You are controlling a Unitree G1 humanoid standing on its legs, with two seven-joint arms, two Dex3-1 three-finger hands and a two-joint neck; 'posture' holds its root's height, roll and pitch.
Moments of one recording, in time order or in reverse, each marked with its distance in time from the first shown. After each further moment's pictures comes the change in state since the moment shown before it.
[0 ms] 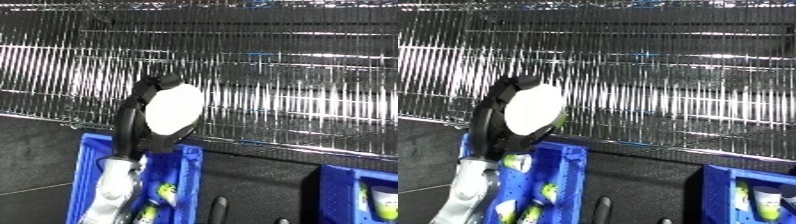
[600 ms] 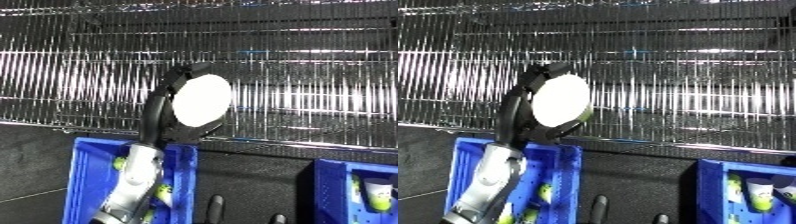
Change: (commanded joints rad) left arm -0.175 -0.093 -0.113 0.145 0.019 0.094 -0.072; right arm -0.060 0.018 0.043 0.001 -0.019 0.048 0.018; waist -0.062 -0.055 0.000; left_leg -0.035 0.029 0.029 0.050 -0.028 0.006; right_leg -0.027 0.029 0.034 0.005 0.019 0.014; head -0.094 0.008
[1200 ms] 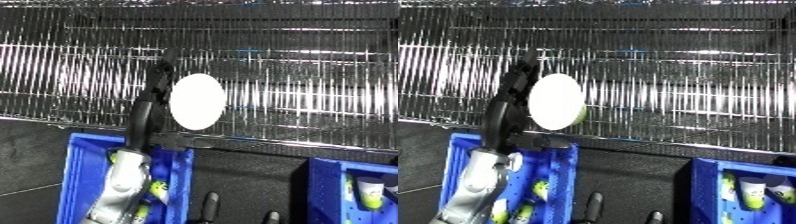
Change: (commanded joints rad) left arm 0.049 0.014 0.003 -0.049 0.016 -0.023 0.005; right arm 0.001 -0.005 -0.008 0.020 0.007 0.002 0.011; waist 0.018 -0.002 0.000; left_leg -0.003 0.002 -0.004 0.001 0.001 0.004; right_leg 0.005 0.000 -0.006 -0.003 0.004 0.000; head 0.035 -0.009
